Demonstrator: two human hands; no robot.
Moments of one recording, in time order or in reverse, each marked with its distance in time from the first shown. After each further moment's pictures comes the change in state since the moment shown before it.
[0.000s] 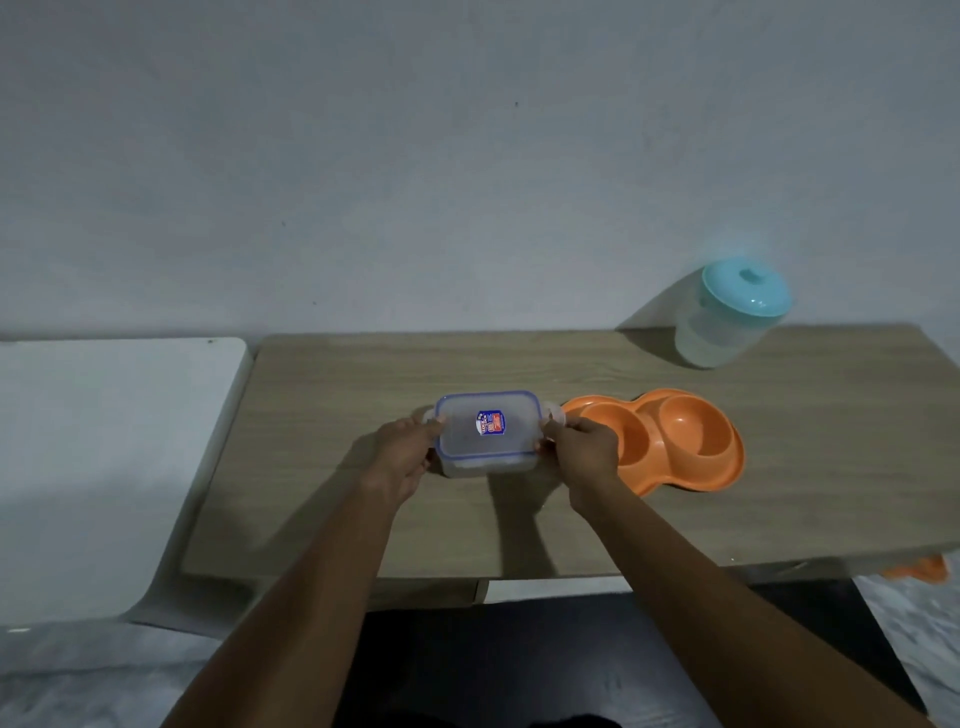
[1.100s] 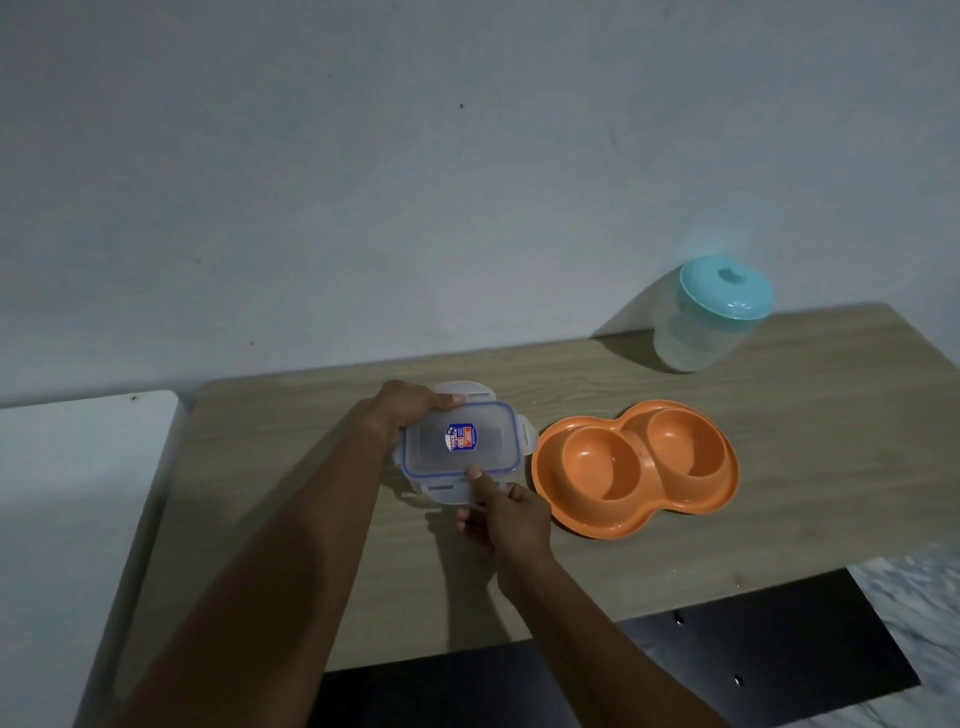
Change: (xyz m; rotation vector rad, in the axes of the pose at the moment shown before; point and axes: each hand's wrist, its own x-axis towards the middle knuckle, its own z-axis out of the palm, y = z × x) left_hand 0.089 0.075 0.046 0.473 -0.157 -0.051; right_hand -0.027 0.020 0.048 0.301 -0.105 0.208
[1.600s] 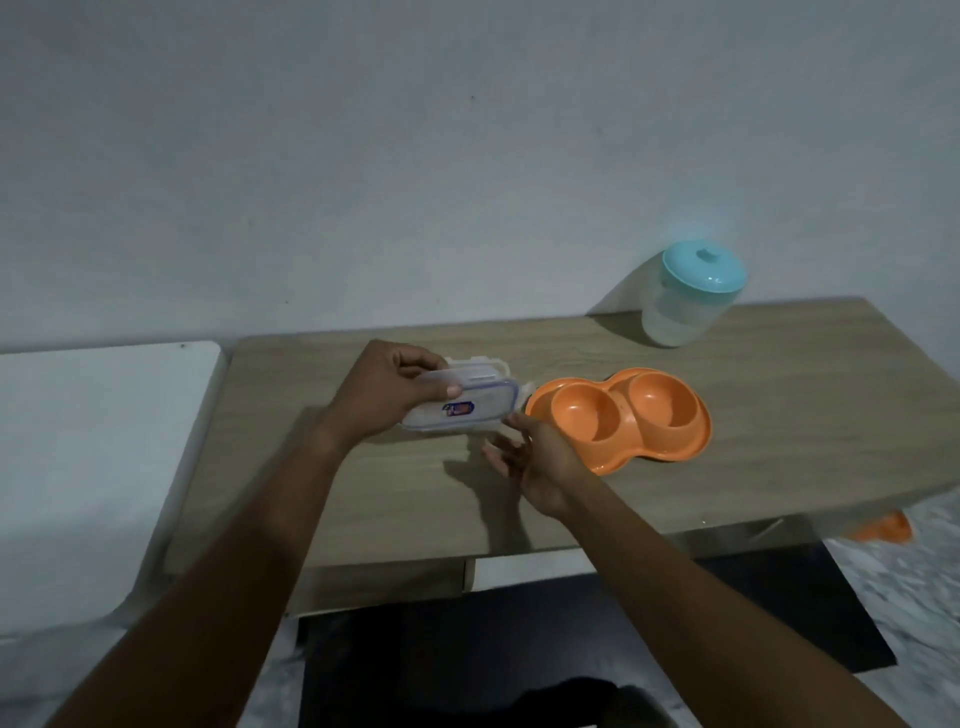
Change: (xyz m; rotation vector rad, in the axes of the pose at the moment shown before) left_hand -0.158 -0.017 -0.013 0.157 0.028 0.652; right_hand -0.031 -0.036 -0.044 0.069 -0.278 0.196
